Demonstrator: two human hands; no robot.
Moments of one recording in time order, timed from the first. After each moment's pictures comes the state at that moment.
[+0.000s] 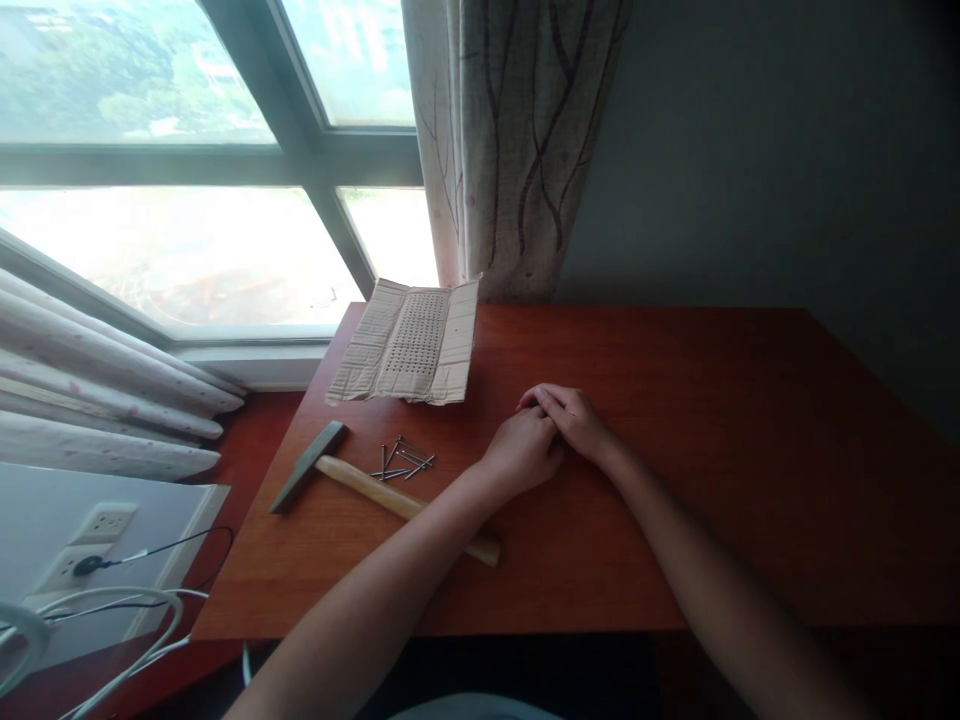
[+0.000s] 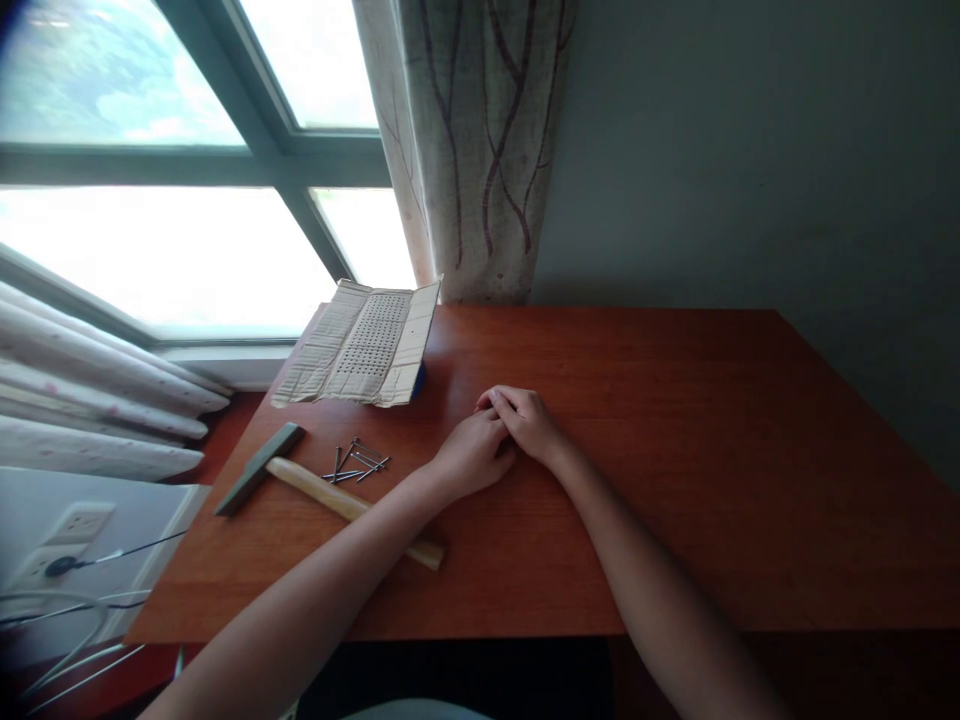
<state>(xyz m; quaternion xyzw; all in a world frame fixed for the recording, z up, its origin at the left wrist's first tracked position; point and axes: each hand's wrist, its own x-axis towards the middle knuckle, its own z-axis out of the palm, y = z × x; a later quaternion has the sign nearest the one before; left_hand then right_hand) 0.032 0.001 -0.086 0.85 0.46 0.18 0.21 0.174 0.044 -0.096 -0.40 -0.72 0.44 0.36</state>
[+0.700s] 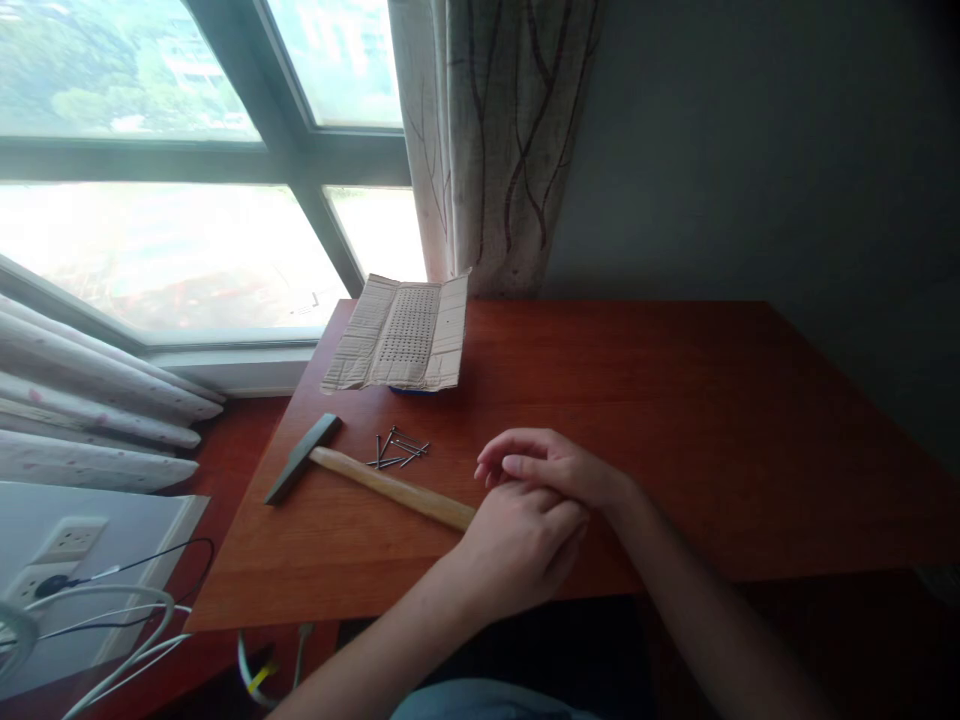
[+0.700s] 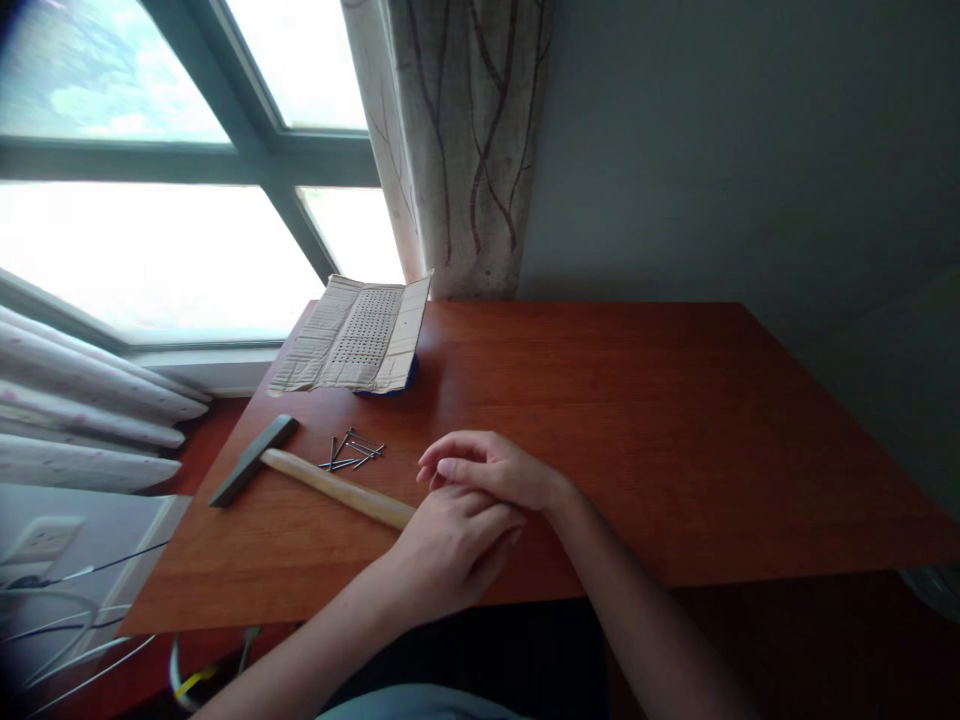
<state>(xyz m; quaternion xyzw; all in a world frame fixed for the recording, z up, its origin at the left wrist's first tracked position) 0.017 -0.107 -0.041 0.88 0.35 0.22 0.22 0.155 -0.041 -0.040 -0.27 -0.61 0.71 0.23</state>
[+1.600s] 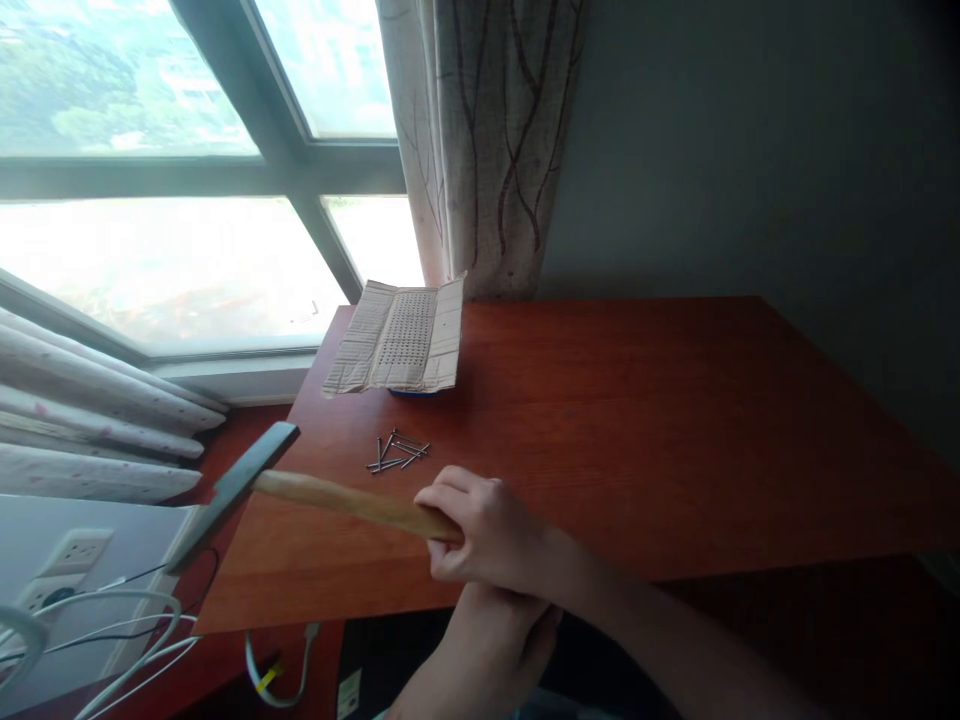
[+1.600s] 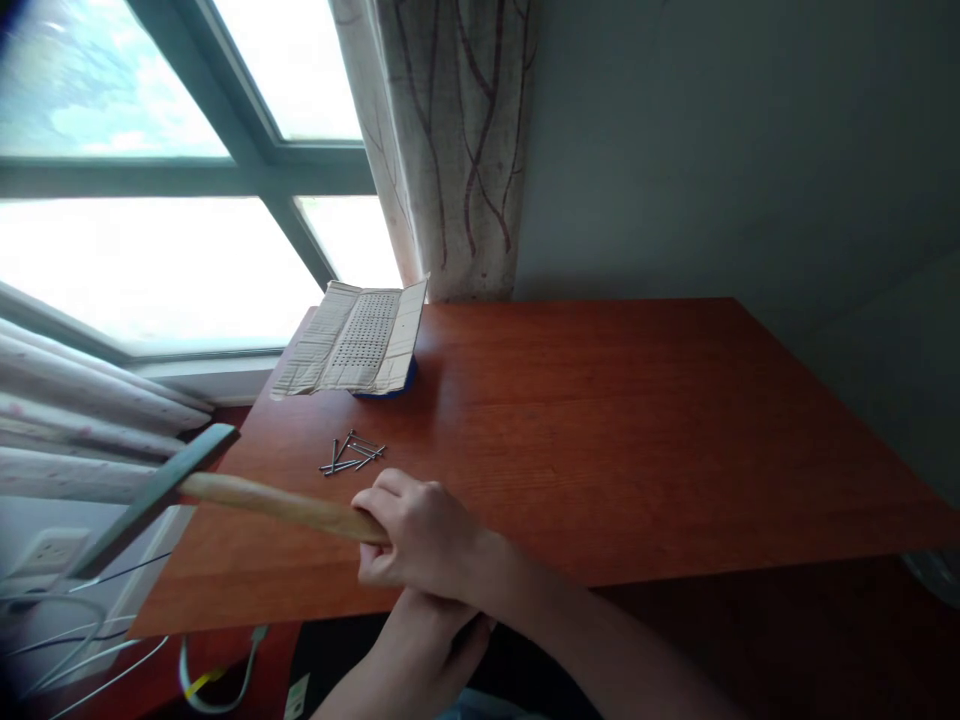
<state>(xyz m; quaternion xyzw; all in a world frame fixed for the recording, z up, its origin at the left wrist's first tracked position) 0.005 -0.190 -0.084 0.79 0.42 0.27 0.34 0.080 -0.096 -0.047 -0.31 -0.86 0.29 0.29</state>
